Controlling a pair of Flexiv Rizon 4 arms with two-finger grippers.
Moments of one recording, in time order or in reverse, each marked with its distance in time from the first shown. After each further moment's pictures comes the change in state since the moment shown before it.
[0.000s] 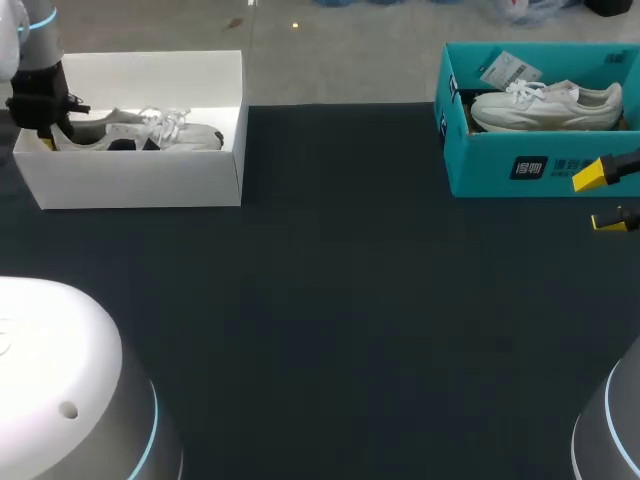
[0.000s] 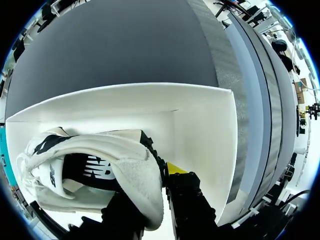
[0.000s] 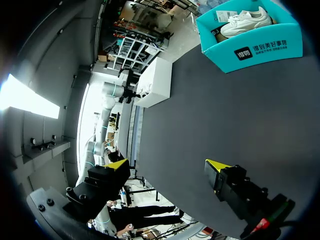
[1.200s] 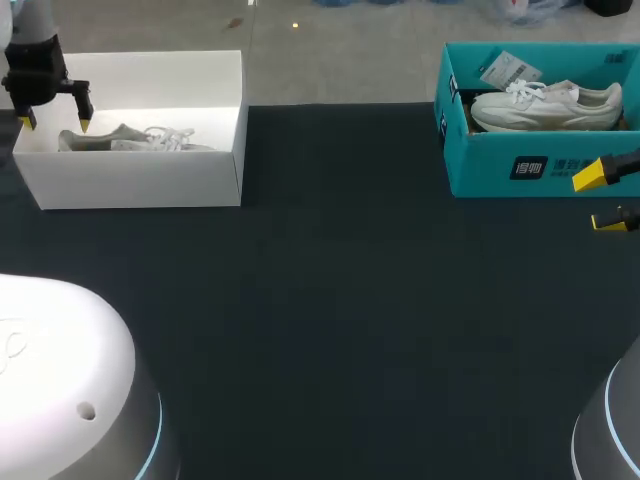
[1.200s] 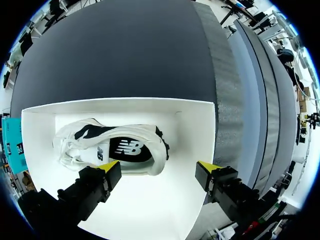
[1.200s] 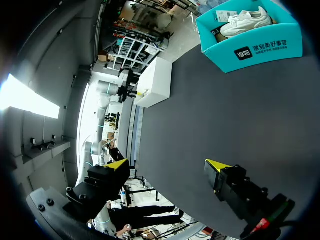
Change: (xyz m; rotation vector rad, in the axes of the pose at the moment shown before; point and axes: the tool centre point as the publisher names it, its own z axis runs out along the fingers) left arm -0.008 0.003 -0.061 -0.013 -0.030 -0.087; right arm 0.000 0.000 0.000 0.000 0.000 0.000
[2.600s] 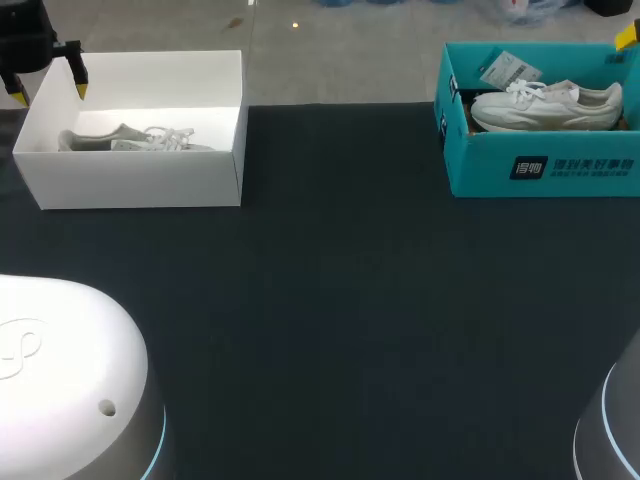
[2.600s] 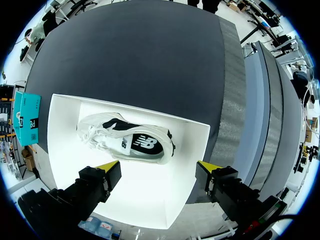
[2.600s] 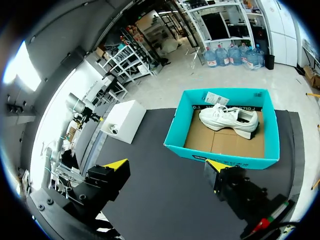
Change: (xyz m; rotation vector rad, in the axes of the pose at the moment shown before) left arm -0.008 -0.010 -0.062 -0.010 -0.074 -0.176; right arm -0.038 0.246 -0.098 -0.201 -0.324 -0.374
